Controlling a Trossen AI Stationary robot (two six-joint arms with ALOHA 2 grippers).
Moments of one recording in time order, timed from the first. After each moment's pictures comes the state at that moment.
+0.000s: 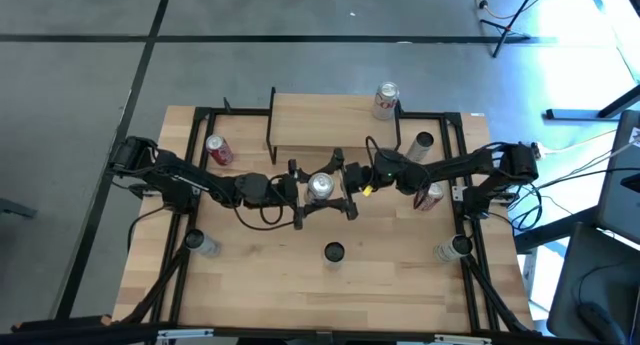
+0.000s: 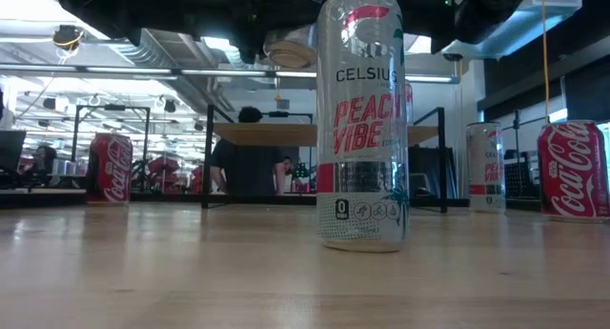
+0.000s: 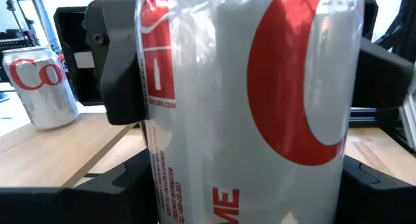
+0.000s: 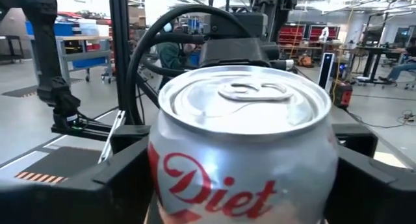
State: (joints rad) left arm -0.12 1.51 0.66 0.84 -0.31 0.06; right arm -0.03 1.61 0.87 0.83 -0.31 -0.03
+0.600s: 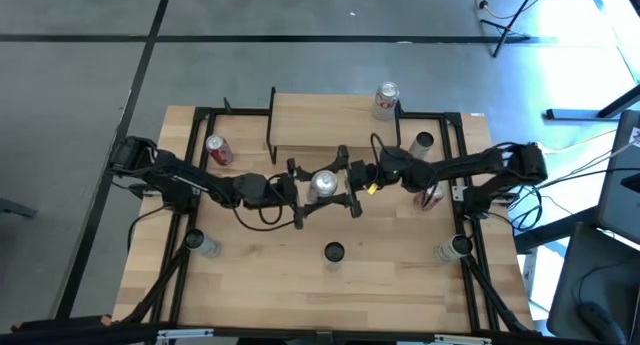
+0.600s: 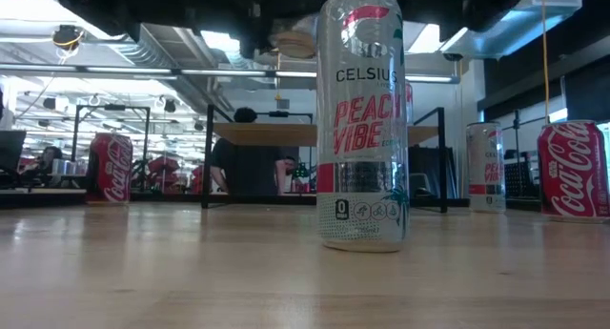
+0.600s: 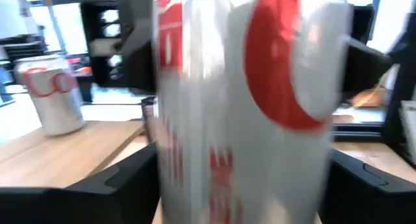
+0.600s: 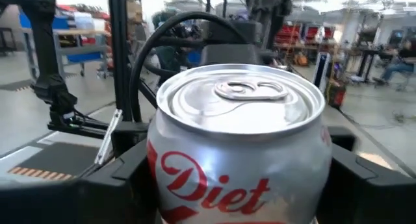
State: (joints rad) left arm -0.14 1.51 0.67 0.86 -0.36 0.05; right arm -0.05 1.52 0.87 0.73 -0.30 -0.06
